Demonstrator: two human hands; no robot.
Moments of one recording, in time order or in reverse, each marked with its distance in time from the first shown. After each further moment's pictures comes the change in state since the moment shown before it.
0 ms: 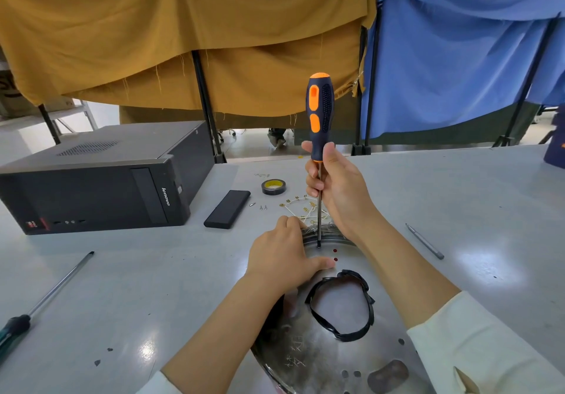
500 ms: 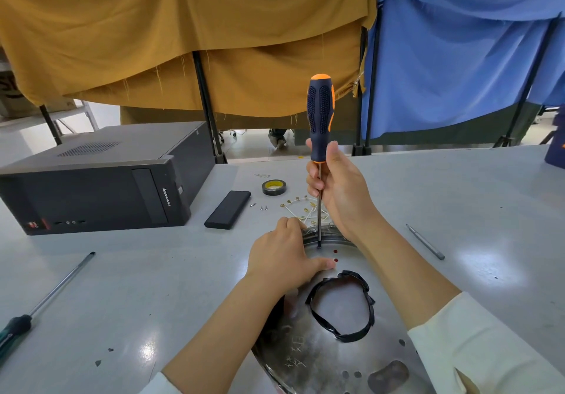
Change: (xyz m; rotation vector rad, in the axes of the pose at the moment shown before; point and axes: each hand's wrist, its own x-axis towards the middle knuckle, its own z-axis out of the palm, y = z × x) left_hand 0.000 0.000 0.000 -0.009 -0.010 -0.007; right_hand 0.001 0.000 0.001 0.032 0.011 -0.002
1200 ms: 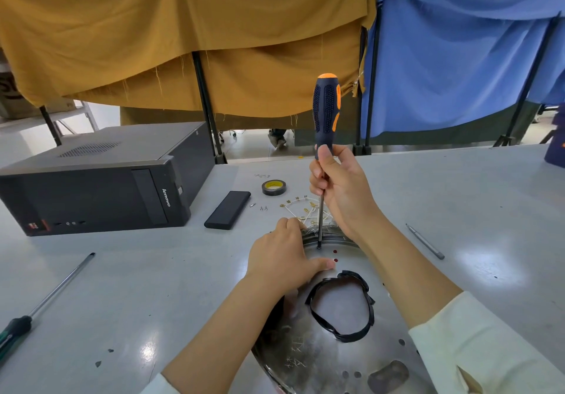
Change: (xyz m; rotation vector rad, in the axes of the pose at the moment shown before) left_hand -0.001 0.000 0.000 -0.002 -0.013 -0.006; right_hand -0.004 -0.005 -0.001 -0.009 0.055 -0.023
